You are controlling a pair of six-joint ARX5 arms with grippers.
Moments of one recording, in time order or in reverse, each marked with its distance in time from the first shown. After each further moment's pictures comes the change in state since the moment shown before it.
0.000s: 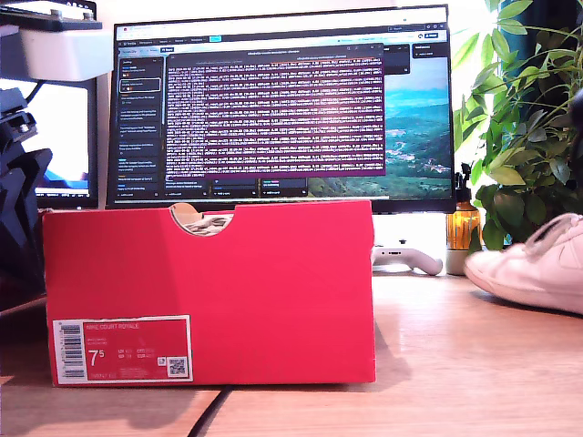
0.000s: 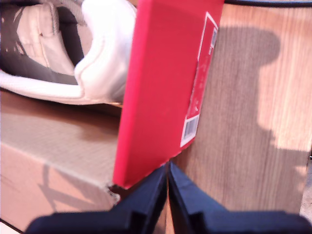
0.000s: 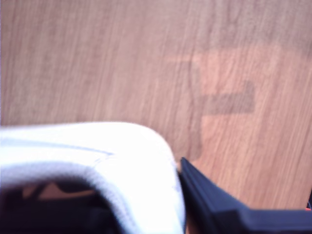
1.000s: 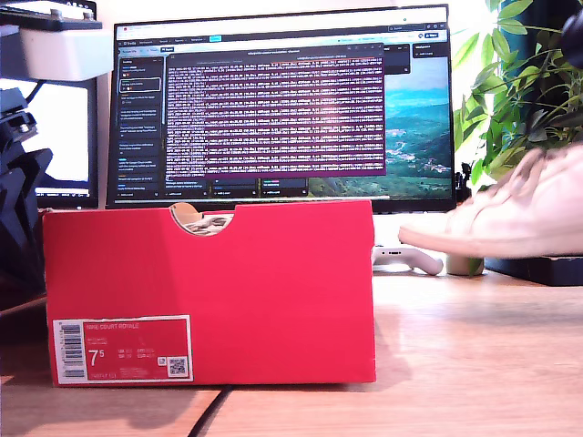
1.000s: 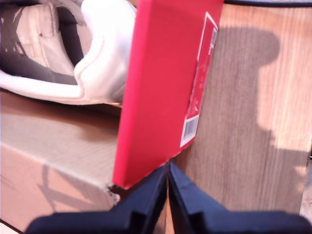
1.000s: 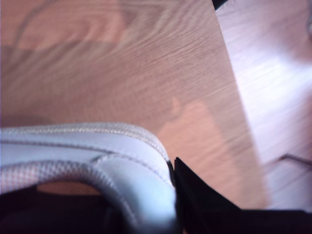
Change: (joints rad) left arm 0.000 0.000 0.000 0.000 0.002 0.000; right arm -0.013 0.002 0.360 -0.214 0.053 -1.065
